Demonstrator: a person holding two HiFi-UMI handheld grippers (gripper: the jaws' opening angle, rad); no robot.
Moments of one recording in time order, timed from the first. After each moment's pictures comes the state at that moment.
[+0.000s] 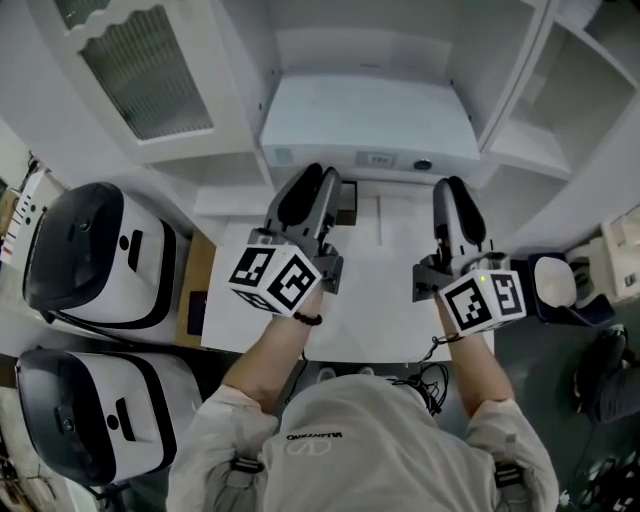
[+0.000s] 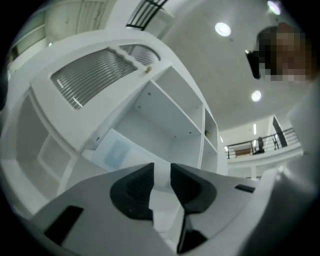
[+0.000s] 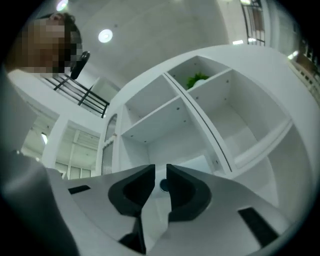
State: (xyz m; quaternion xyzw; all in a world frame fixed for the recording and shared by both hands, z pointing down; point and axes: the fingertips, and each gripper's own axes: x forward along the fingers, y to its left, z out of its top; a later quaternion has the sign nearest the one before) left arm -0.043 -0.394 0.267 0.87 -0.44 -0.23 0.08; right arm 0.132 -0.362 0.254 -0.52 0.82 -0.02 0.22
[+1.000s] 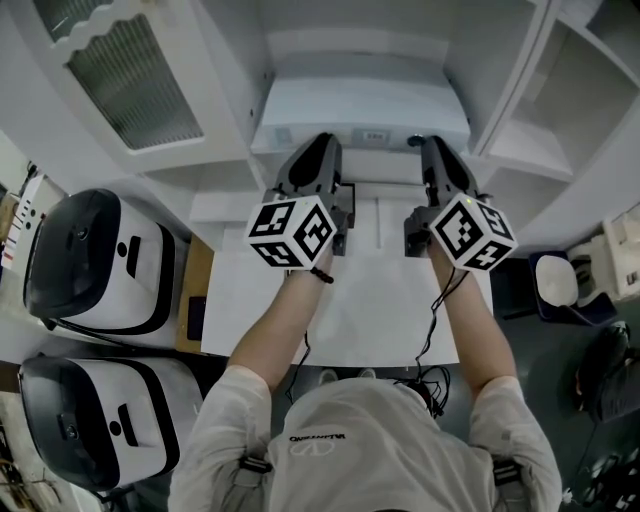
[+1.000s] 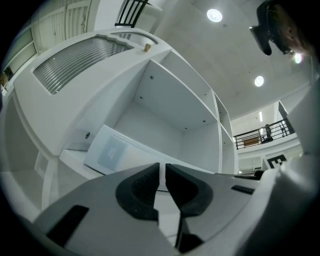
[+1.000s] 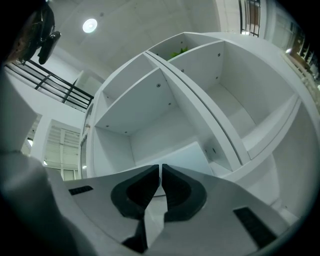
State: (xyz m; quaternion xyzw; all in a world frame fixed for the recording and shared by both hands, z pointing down) left arm -0.025 -0.471 0.268 0.85 -0.48 -0.18 0.06; right arm 0.142 -0.463 0.267 -0.55 0.80 -0.09 0.20
